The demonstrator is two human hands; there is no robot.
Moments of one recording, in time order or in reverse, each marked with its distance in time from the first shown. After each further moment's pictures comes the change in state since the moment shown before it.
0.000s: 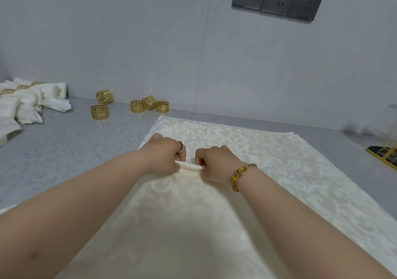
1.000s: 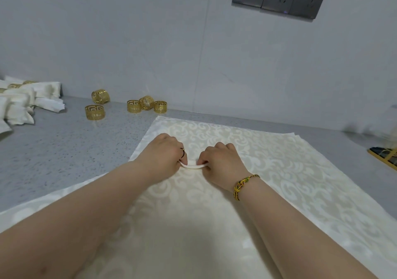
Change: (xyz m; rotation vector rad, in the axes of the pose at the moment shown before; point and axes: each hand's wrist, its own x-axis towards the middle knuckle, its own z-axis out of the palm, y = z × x) left_hand 0.013 -0.006 0.019 0.164 0.219 0.199; right_hand 0.005 0.015 0.018 -0.057 0.211 0.001
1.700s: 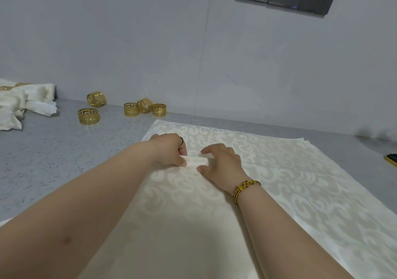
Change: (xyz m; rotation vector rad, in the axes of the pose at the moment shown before) left_hand 0.051 -0.020 -0.003 -0.278 -0.326 -0.361; right_hand 0.028 0.018 0.016 0.370 -0.019 0.274
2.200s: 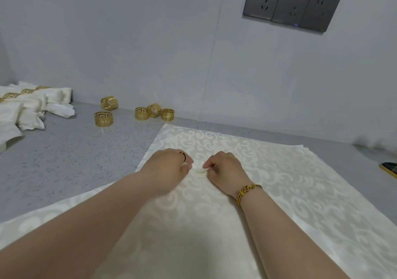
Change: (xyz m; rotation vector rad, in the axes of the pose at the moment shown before) left_hand -0.067 0.006 0.011 -0.080 0.203 0.065; right_hand -0.012 -0.008 -0.001 -0.040 0.026 -0.098
